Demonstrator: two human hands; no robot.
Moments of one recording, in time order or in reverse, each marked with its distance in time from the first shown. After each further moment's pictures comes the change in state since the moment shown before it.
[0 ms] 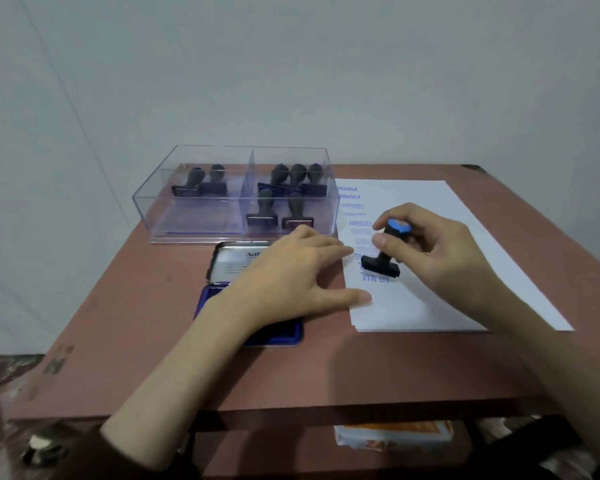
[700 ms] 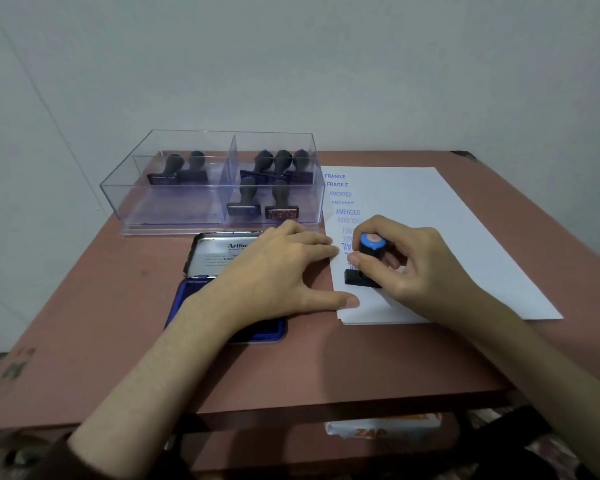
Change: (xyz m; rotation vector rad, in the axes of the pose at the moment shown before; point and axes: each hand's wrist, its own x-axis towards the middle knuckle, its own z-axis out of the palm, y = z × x) left_hand 0.004 -0.001 0.009 0.069 -0.061 -0.010; right_hand -0.009 0.014 0.011 -0.186 -0.080 -0.246
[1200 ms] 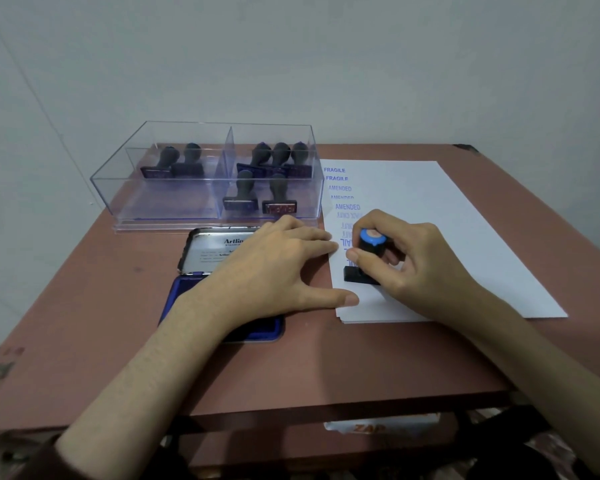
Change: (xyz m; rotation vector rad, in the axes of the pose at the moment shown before) left_hand 0.000 -0.001 0.000 0.004 0.019 0.018; right_hand 0.003 0.002 0.002 -0.001 0.004 -0.022
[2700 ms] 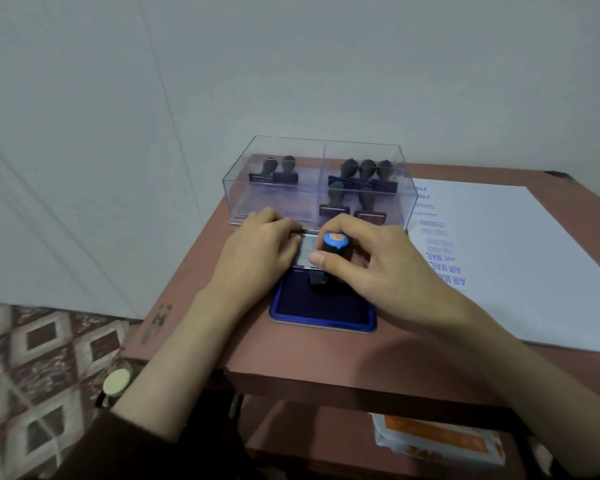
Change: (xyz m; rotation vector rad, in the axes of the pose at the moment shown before) left_hand -0.066 -0.074 -0.011 -0.014 0.409 -0.466; right_hand 0.045 -0.082 0.068 0.234 -0.171 0.009
